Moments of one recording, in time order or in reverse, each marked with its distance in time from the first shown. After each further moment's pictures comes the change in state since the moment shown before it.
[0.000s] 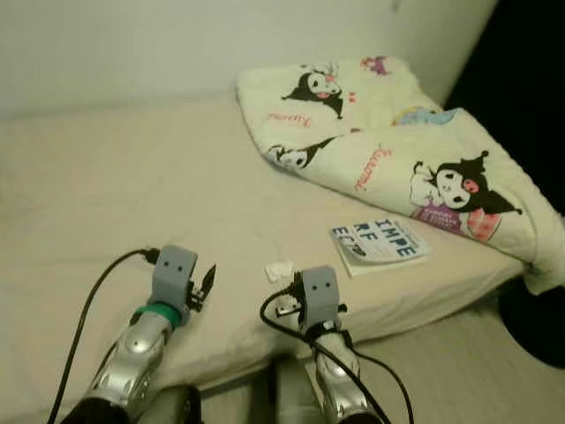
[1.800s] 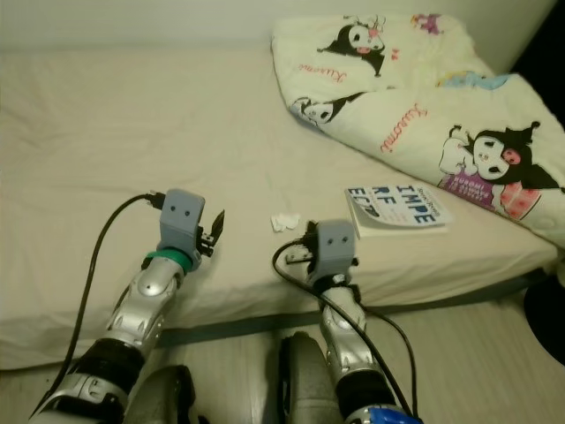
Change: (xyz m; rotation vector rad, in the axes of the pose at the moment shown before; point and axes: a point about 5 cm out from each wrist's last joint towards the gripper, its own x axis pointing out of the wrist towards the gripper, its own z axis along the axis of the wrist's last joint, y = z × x) left arm 0.039 0.032 0.066 0.019 -0.141 0.102; right arm 0.037 -0.036 0.057 0.029 -0.144 -0.156
